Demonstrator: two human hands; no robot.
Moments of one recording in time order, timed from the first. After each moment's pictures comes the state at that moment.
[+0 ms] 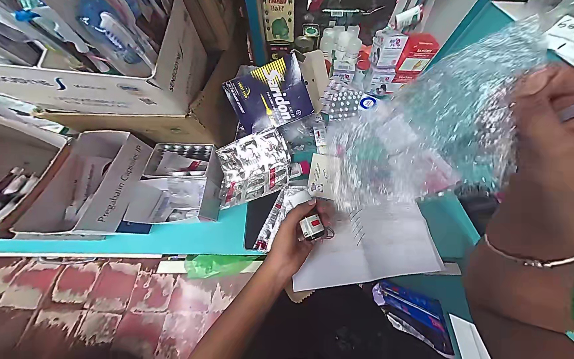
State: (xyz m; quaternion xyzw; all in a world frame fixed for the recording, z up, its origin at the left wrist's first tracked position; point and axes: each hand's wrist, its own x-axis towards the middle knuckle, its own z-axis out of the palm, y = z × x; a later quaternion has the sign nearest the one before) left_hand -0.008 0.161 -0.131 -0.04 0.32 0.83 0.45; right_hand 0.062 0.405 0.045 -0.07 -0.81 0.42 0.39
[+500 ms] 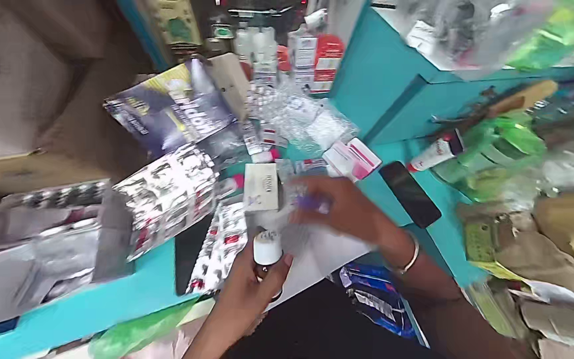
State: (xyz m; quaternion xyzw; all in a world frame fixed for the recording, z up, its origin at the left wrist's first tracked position) left_hand 0.021 0.151 -0.125 0.31 0.63 0.66 0.26; right_hand 0.080 0.370 -0.036 -0.07 -0.91 0.39 0.11
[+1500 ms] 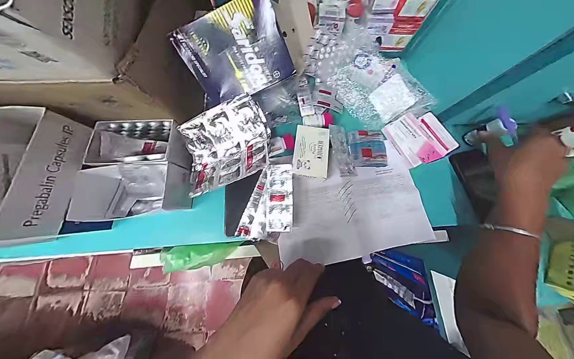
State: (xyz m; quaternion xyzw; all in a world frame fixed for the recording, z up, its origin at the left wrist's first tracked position) left_hand 0.053 0.087 -0.107 0.54 0.78 0.29 0.13; right_hand 0.141 0.537 -0.070 -0.52 -0.83 0.08 0.15
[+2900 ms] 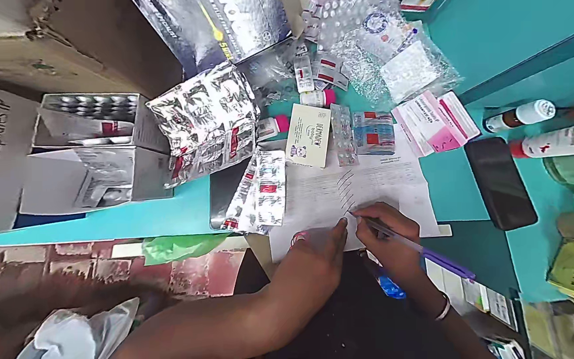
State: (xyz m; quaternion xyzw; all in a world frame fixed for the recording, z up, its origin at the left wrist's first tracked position) left_hand 0.073 0.153 -0.142 0.63 0.77 0.10 0.05; right_hand 0.160 0.334 -0.171 -0.14 -0.83 0.47 0.25
